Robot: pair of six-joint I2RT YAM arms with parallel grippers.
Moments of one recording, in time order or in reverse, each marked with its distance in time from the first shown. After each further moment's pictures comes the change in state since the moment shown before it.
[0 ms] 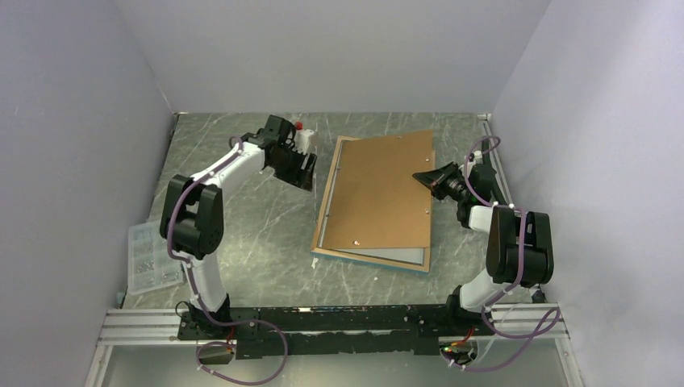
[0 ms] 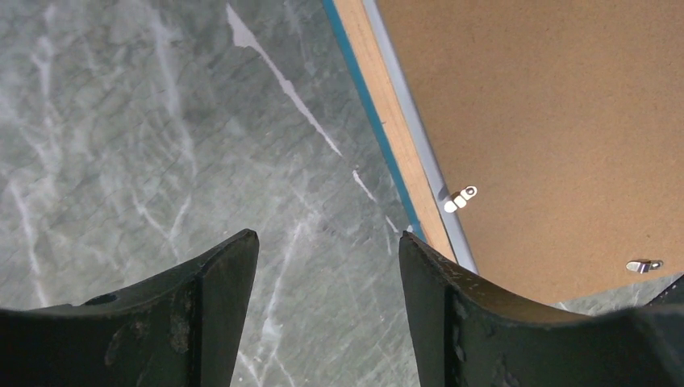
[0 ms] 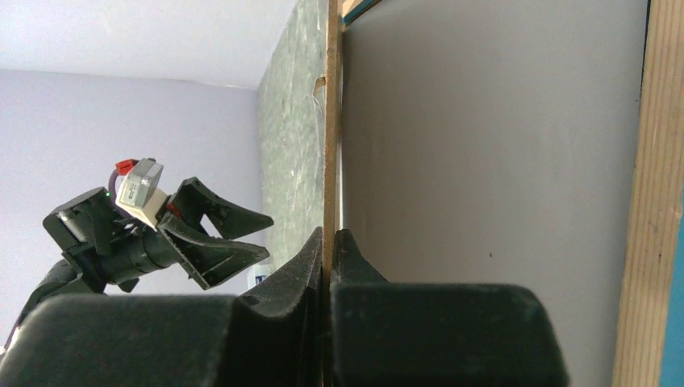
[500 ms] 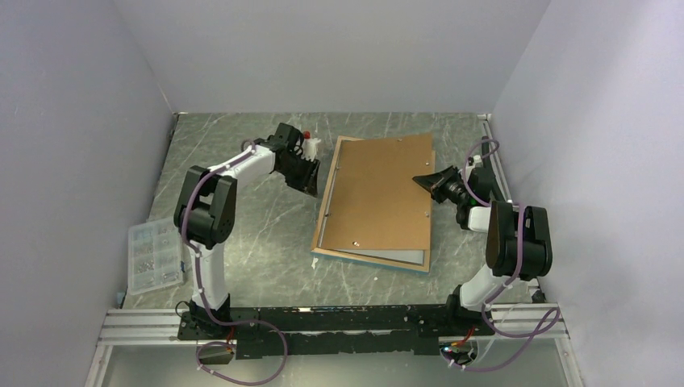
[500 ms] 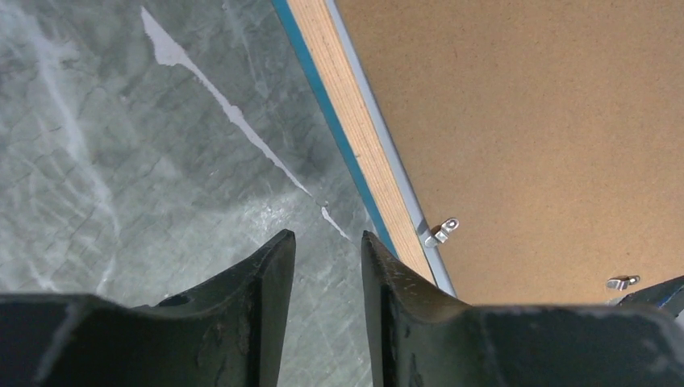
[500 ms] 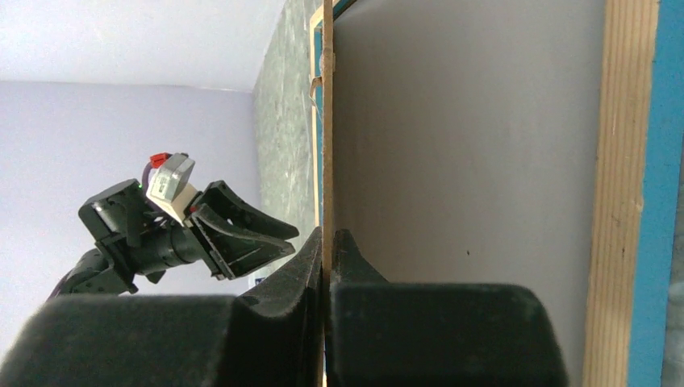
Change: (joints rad) left arm -0.024 0.127 0.011 0.061 0.094 -0.047; right arm -0.006 0.052 -0.021 0.053 -0.004 0.013
